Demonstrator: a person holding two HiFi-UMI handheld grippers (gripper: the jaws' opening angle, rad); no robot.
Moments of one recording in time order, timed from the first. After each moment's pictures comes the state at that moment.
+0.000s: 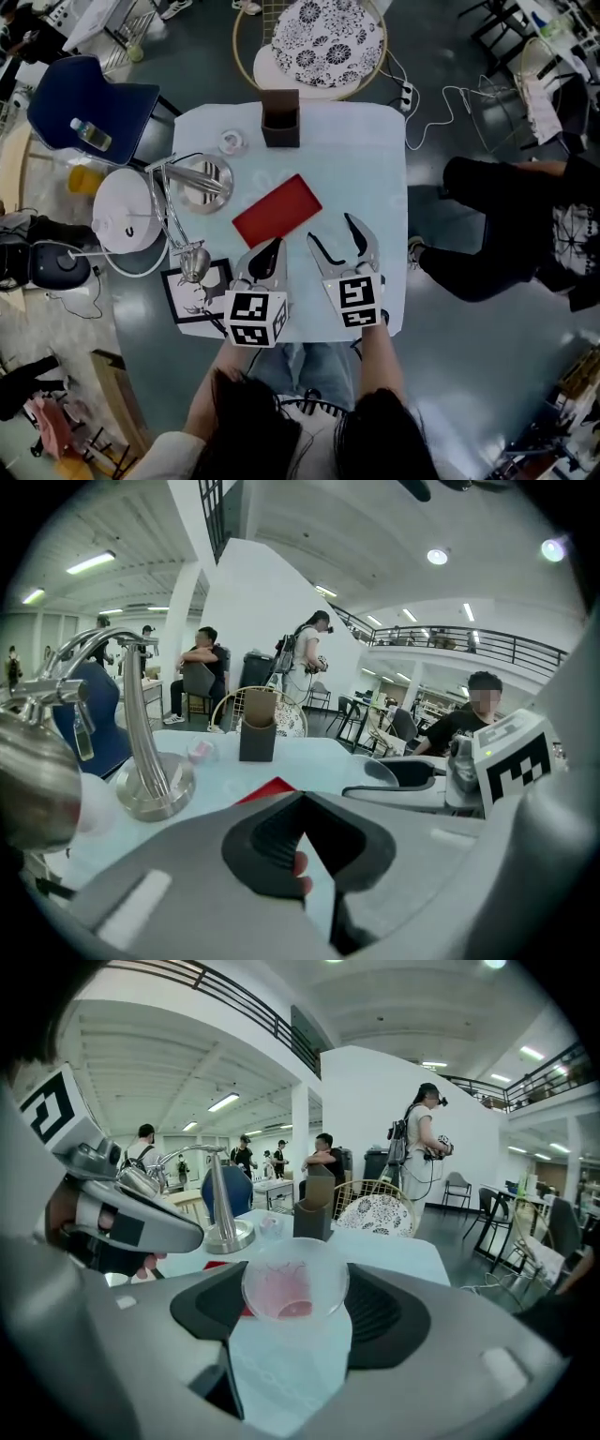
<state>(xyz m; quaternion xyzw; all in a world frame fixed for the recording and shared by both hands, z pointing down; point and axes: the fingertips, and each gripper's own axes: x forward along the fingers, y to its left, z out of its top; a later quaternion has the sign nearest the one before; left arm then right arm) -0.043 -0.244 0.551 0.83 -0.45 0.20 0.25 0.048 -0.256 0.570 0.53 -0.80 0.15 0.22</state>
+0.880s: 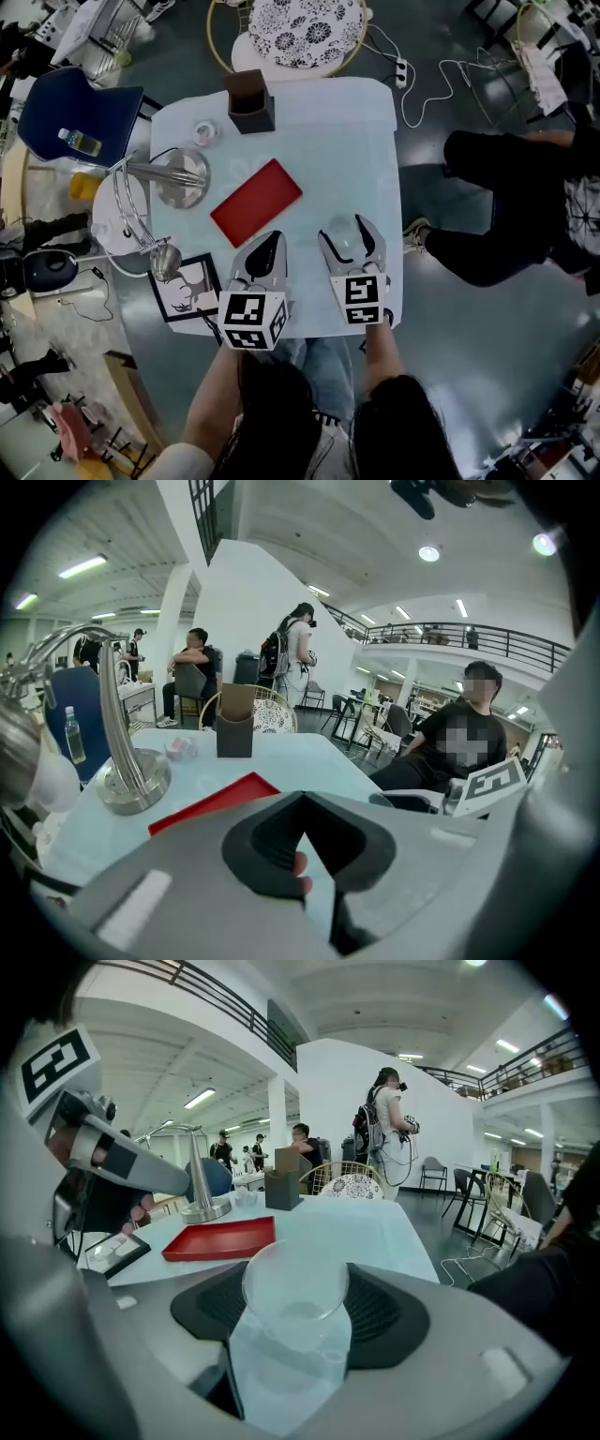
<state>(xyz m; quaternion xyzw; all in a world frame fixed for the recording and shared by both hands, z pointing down) 0.007 -0.232 0.560 0.84 -0.44 0.21 0.23 0.114 -0.220 0.632 0.58 -0.76 0.19 0.22</state>
